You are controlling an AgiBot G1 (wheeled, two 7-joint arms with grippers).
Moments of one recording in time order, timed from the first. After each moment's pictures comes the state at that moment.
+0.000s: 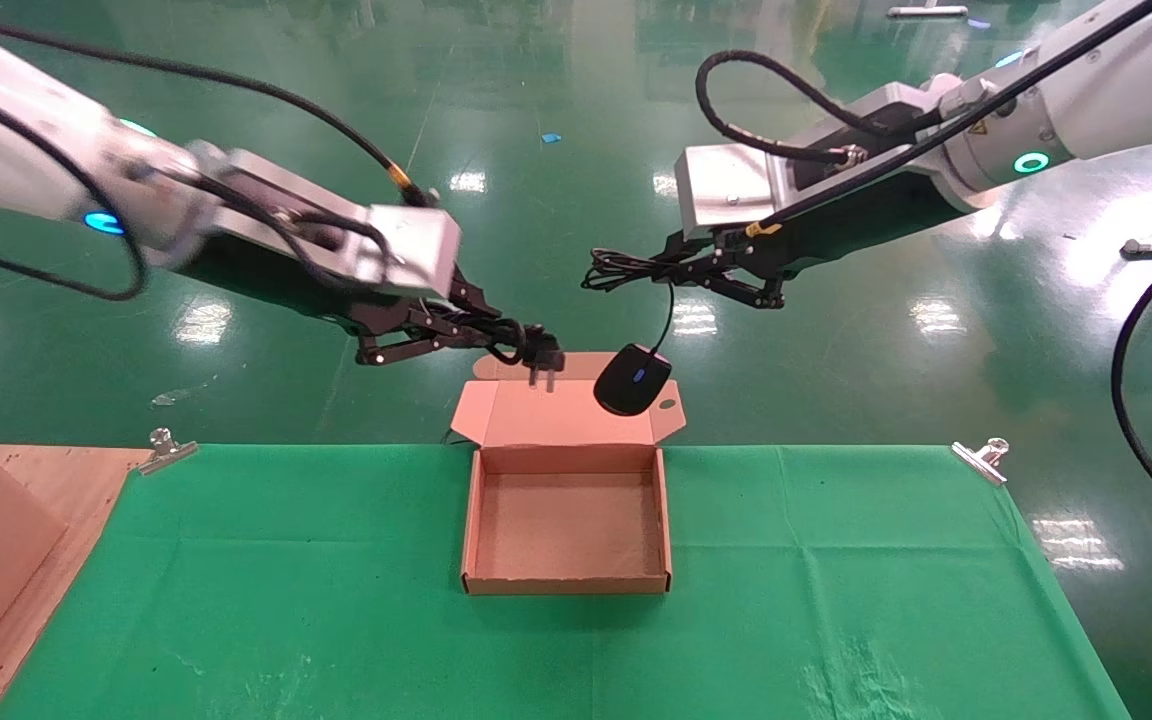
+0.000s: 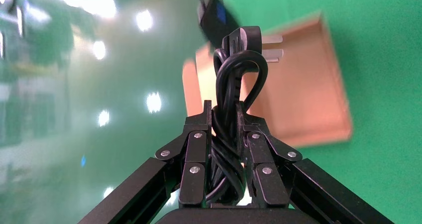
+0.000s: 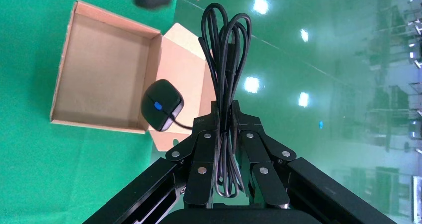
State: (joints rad) left arm -2.03 1.23 0.79 -0.46 1.75 1.29 0.26; right arm 2.10 -1.26 -0.61 0.36 -1.84 -1.39 -0.36
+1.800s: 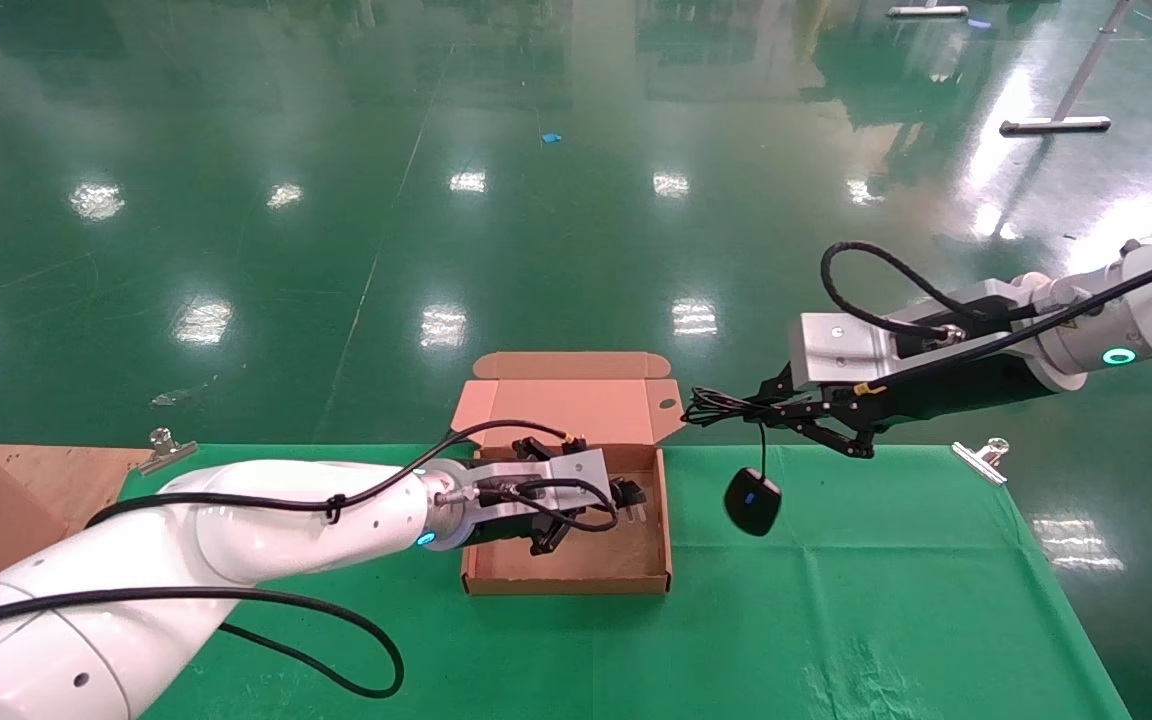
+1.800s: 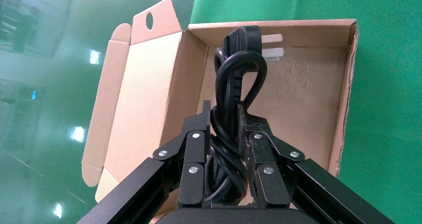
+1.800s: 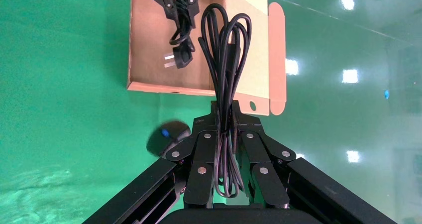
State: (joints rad) left arm -1.54 1.37 1.19 -0.56 1.58 0.56 -0.08; right arm 1.90 -1.10 -0.59 0.43 -1.80 -1.42 -0.36
